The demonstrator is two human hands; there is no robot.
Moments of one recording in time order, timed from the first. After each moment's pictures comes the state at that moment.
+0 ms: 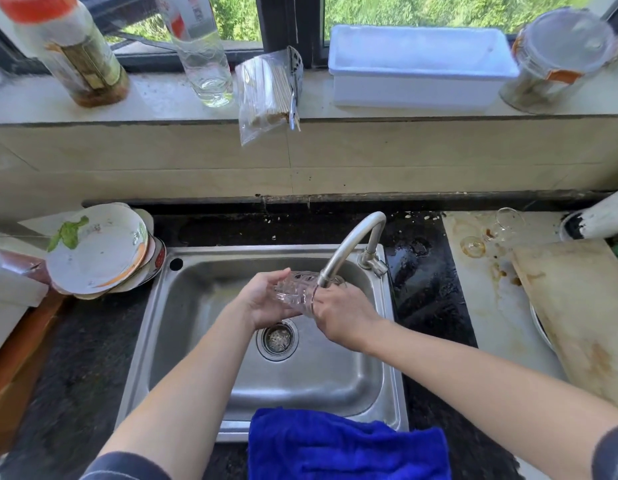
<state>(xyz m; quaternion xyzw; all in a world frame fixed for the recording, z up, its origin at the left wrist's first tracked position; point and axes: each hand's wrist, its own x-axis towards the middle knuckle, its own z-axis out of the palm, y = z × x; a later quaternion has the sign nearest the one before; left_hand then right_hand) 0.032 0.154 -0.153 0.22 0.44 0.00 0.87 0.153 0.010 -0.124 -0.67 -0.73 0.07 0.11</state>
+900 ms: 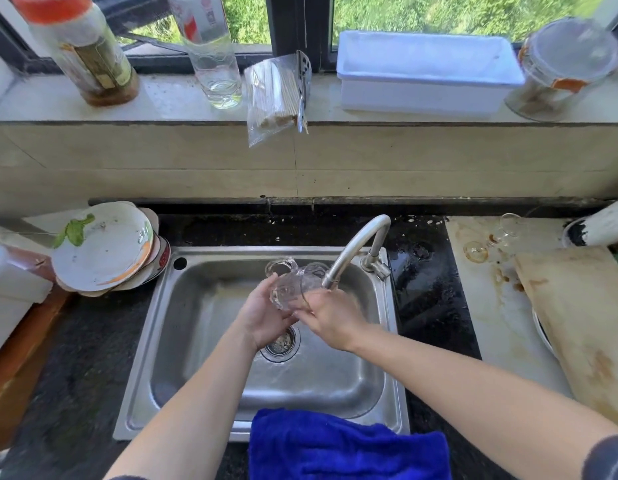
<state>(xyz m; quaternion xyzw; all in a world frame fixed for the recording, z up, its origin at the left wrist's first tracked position) 0.012 0.136 -0.172 0.21 0.43 0.08 0.87 0.133 0.027 -0.127 -0.73 -0.63 0.22 0.18</state>
